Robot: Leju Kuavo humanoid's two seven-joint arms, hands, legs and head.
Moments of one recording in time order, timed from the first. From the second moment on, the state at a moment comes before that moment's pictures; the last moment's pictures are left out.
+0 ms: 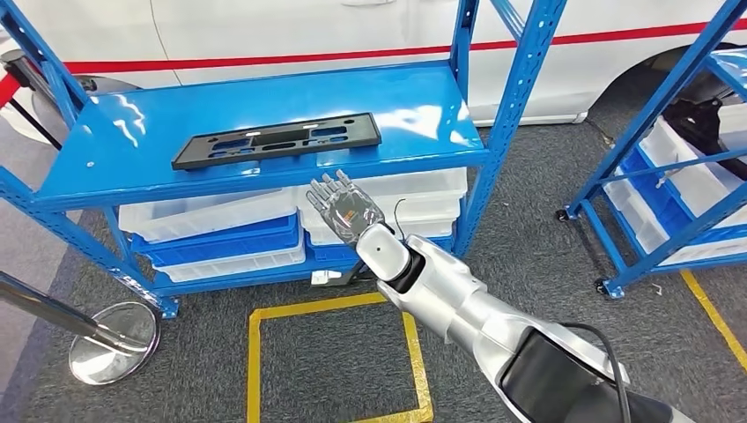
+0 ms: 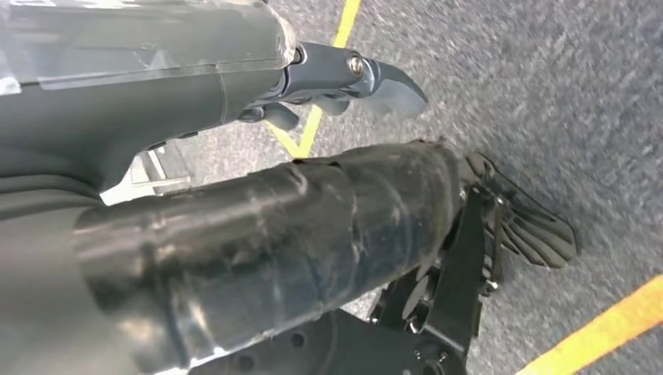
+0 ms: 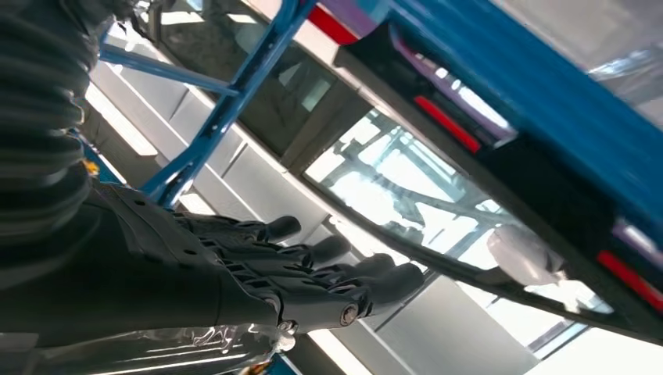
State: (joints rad) left arm -0.05 -0.10 0.79 -0.27 -0.42 0.09 0.08; right arm -0.90 0.12 1.04 -0.71 1.57 -0.13 0.15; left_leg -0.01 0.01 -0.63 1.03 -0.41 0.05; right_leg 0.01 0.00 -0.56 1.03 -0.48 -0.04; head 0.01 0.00
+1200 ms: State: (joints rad) left arm -0.06 -0.15 0.90 -0.27 -0.50 0.12 0.08; right arm -0.99 0.12 0.94 -0.84 1.57 -0.04 0.01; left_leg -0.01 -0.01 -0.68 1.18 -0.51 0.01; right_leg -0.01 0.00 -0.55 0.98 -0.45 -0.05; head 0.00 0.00
